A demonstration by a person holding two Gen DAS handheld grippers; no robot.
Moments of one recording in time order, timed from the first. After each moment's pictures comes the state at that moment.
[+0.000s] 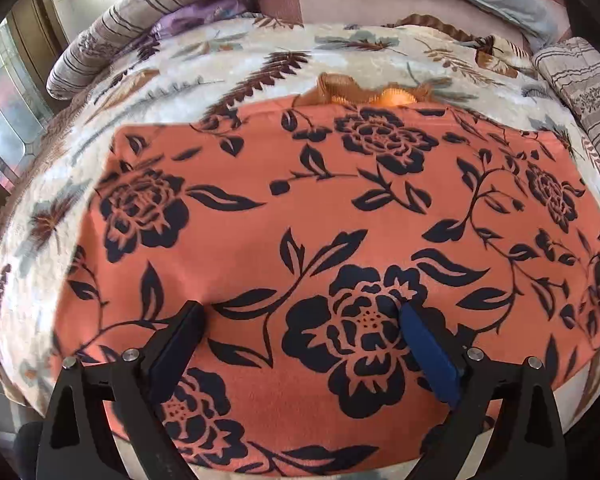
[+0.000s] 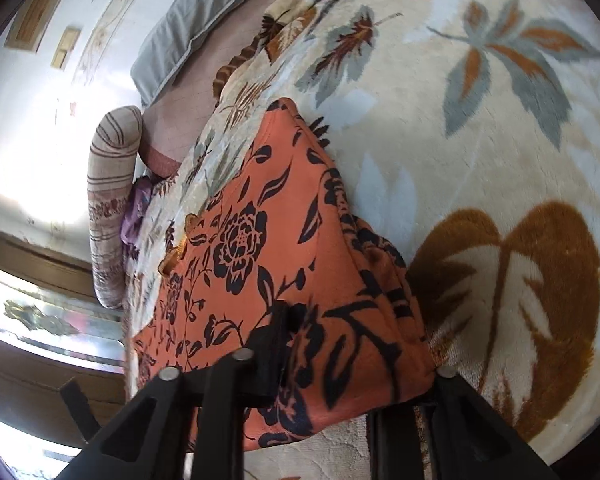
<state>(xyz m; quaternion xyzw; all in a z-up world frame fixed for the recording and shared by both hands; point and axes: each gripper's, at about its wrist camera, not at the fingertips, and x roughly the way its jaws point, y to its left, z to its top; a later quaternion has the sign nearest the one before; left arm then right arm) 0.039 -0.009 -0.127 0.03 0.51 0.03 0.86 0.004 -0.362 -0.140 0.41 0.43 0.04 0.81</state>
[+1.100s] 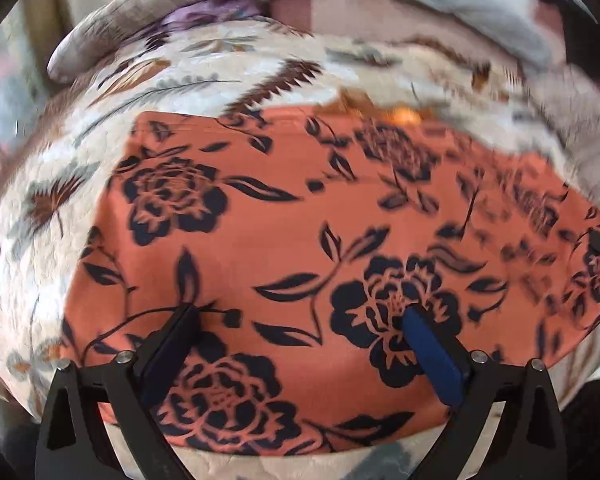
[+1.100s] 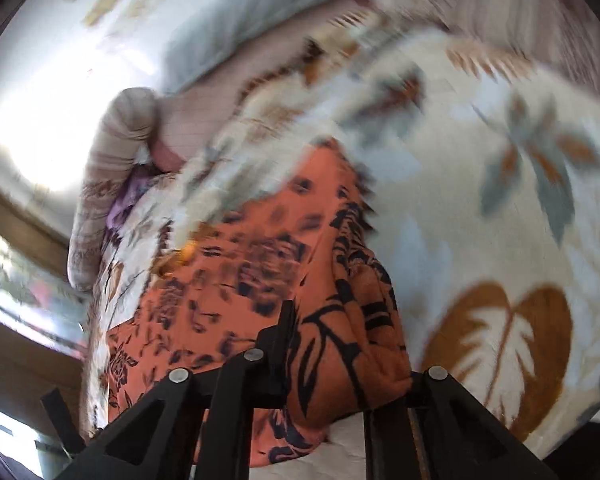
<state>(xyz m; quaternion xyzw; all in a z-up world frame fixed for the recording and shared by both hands) 0.022 0.044 -0.097 -0.05 0.50 0.00 0.87 0.013 -0.319 -0.078 0.28 0.40 0.02 0.87</state>
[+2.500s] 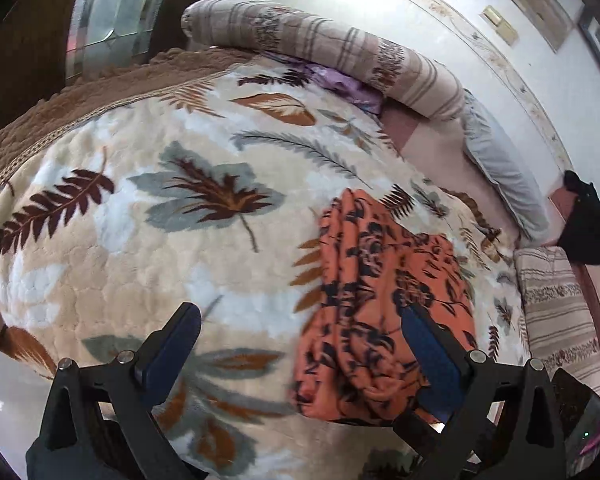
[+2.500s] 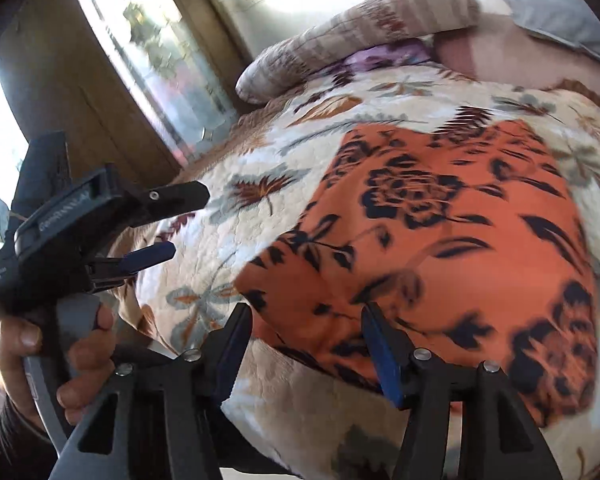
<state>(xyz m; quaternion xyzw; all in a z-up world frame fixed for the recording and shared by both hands) -0.045 0.225 -0.041 -0.25 0.40 0.02 0.88 -0.036 -0.009 -0.093 0.07 0.40 0.33 0.85</state>
